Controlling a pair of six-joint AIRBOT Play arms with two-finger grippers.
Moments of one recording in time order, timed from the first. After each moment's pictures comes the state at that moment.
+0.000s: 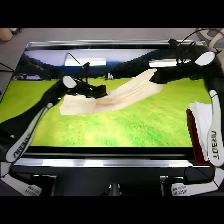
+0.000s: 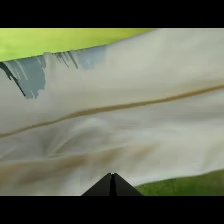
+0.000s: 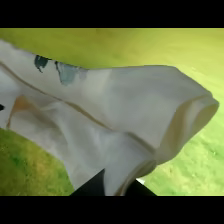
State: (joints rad) left arm -0.41 -1.76 1.53 0.83 -0.82 -1.54; right arm -0.07 -1.58 1.69 -0.89 1.29 1.07
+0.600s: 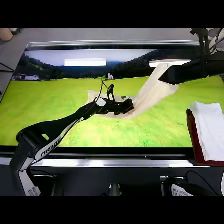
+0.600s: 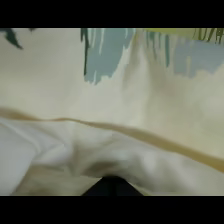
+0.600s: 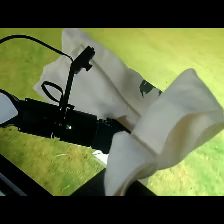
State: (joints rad) left arm -0.66 -1.96 1.53 0.37 -0.55 -1.48; right arm -0.06 -1.31 1.69 -0.93 1.48 1.18
